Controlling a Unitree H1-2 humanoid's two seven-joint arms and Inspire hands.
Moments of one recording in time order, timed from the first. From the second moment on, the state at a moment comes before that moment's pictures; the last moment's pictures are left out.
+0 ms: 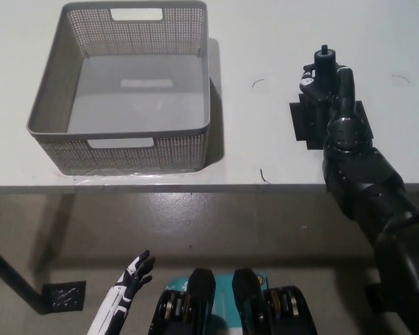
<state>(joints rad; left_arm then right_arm) 0.05 0.13 -0.08 0.27 0.01 -0.42 -0.12 -1.13 -0.08 -0.02 1.40 0.01 -0.22 -0.38</state>
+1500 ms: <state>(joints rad) 0.11 0.13 -0.10 0.27 0.04 -0.42 -0.12 -1.25 0.27 0.05 0.88 -0.09 -0.10 -0.45</state>
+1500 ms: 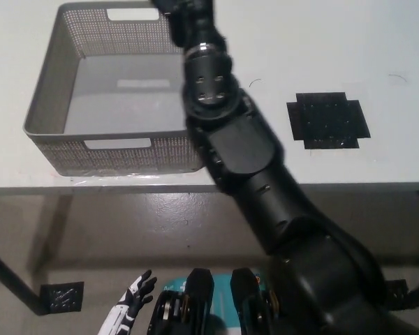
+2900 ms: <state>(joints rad) 0.12 0.14 -0.14 0.23 0.07 -0.39 -0.15 -1.22 0.32 0.03 1.30 -0.08 -0.23 -0.42</state>
